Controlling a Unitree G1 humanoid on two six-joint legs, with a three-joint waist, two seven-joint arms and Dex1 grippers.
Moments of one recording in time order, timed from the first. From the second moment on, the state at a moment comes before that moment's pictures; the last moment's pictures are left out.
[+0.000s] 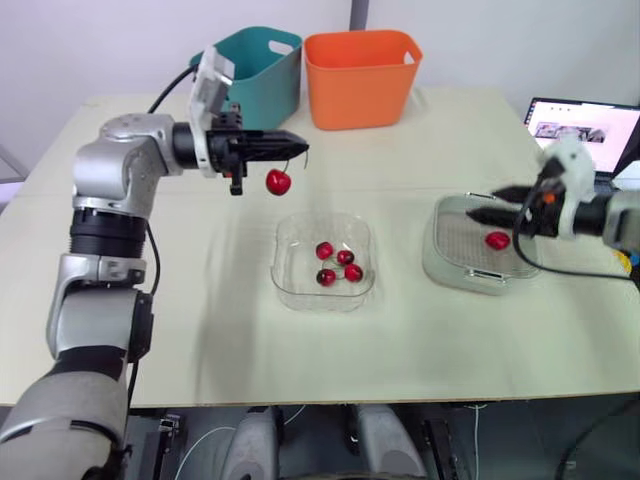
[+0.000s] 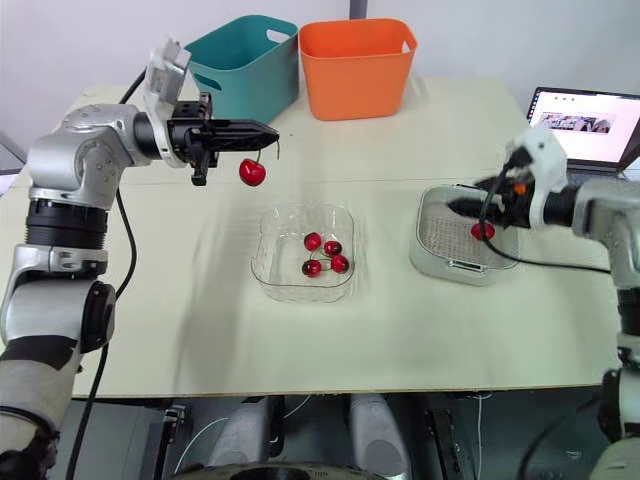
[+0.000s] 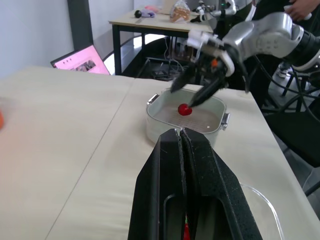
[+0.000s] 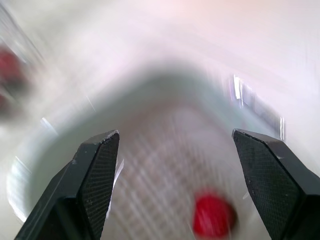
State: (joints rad) left arm -1.10 0.58 -0.01 0.42 -0.47 0.57 -1.39; right arm -0.70 -0.99 -0.14 0.11 0.54 0.91 0.95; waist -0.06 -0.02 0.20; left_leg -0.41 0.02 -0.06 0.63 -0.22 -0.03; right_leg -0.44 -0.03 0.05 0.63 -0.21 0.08
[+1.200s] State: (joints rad) left arm -1.15 0.54 0.03 0.33 -0.59 0.68 -1.33; right arm -1.03 -0.27 -0.13 0.03 0.86 1.22 0.66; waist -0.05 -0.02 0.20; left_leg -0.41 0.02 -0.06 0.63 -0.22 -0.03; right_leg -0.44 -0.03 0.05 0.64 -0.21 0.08
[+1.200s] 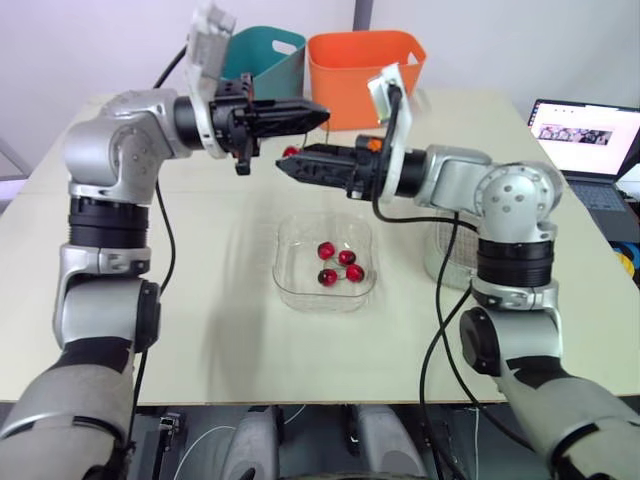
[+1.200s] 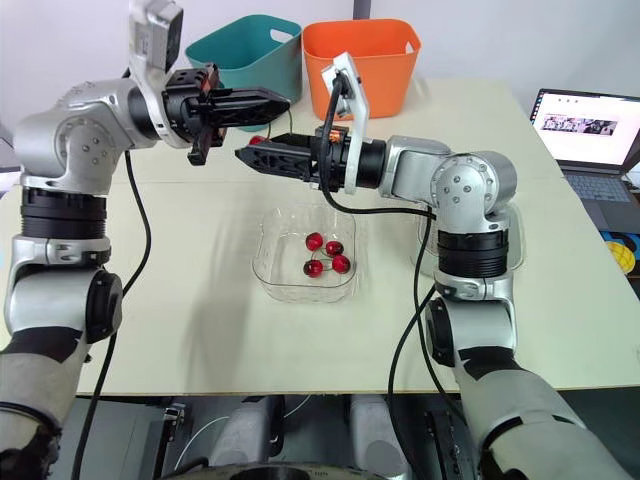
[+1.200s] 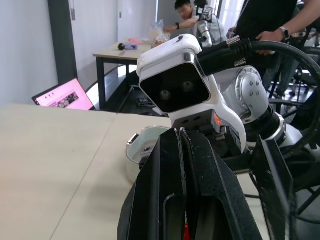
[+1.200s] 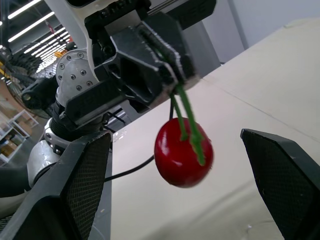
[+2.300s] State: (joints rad) left arm -1.19 0.53 0.03 0.36 -0.59 0.66 -1.33; right arm -0.88 -0.36 0.08 -0.01 0.76 1.18 0.72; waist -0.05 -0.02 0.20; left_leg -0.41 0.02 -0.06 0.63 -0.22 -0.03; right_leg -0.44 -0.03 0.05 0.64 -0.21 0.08
